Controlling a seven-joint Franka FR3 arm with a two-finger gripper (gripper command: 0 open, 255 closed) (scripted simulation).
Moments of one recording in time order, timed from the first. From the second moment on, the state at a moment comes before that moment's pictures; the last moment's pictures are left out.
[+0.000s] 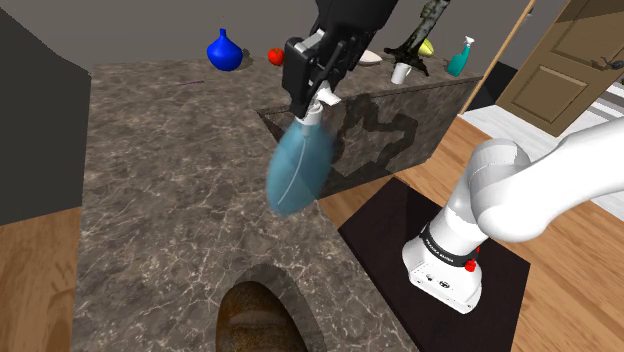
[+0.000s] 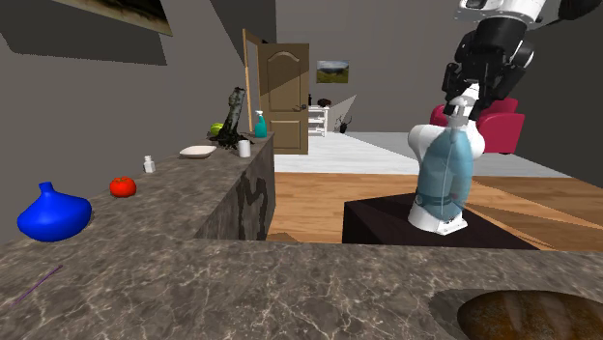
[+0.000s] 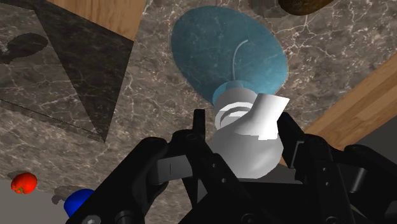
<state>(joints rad) 0.33 -0.66 0.45 -2.13 0.06 1.72 0.61</state>
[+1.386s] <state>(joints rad) 0.36 -0.70 0.49 -2.44 0.10 1.99 0.64</state>
